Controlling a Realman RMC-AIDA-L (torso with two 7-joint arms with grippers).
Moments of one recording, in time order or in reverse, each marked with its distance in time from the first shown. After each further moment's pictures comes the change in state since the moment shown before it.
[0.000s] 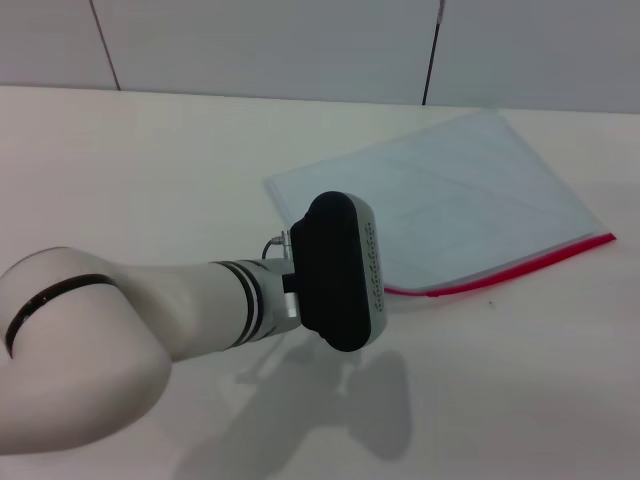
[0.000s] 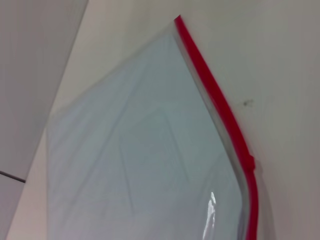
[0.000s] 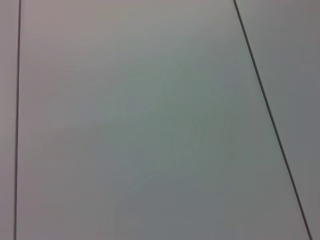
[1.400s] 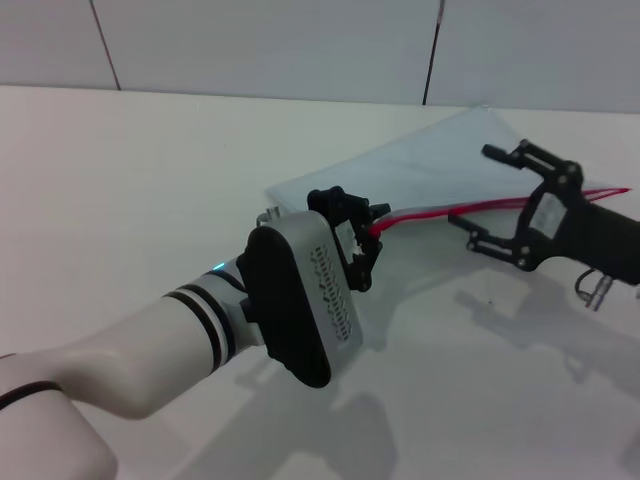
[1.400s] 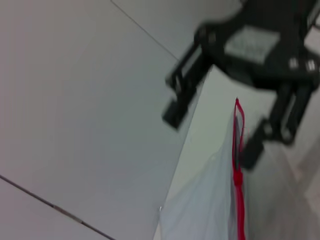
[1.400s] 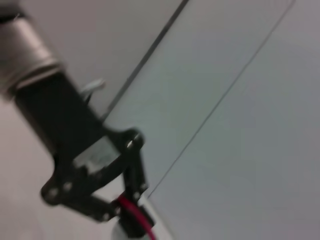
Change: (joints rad) left arm 0.199 -0.019 0.022 -0.057 0.068 -0.606 0.114; right arm 0.157 0.002 -0.207 -0.283 -0.833 -0.183 -0.198
